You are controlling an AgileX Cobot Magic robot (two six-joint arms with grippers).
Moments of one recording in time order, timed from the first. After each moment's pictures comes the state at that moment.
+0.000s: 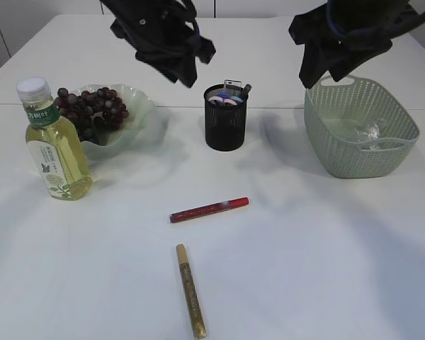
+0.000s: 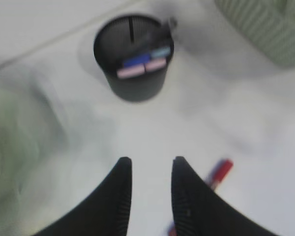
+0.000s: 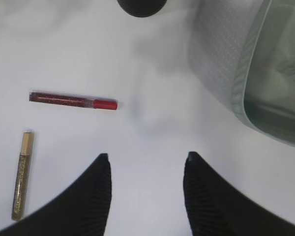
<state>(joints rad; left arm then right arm) -0.54 2.10 -2.03 -0.05 1.01 0.04 0.30 1.77 -1.76 0.09 1.24 -0.11</state>
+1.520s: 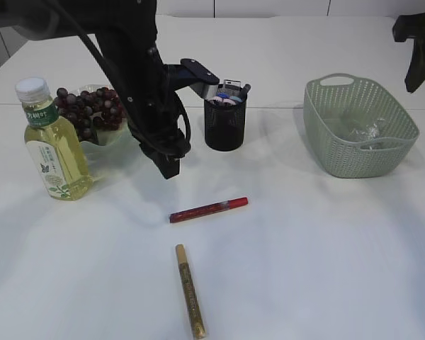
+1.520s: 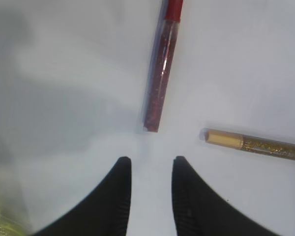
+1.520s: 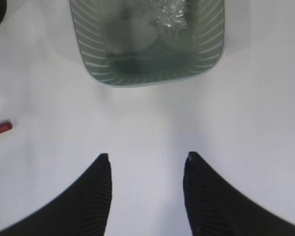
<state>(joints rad) -0.55 2.15 -1.86 -0.11 1.23 0.54 0.03 1.70 -1.63 0.00 1.24 0.11</state>
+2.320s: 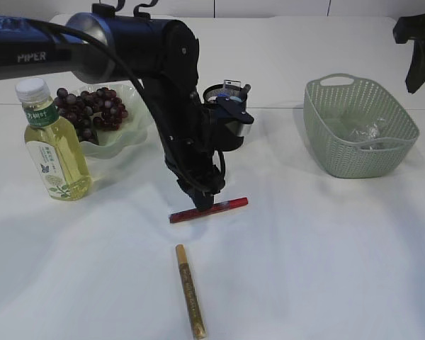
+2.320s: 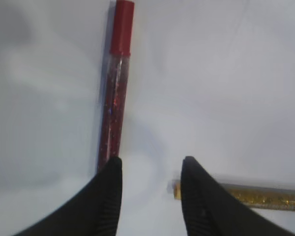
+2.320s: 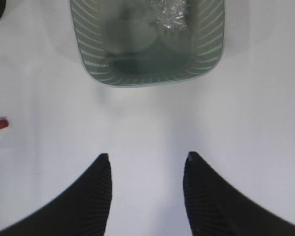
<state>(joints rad) -0.62 2.27 -1.87 -0.16 1.17 0.53 0.03 1.70 -1.63 0.00 1.24 0.08</state>
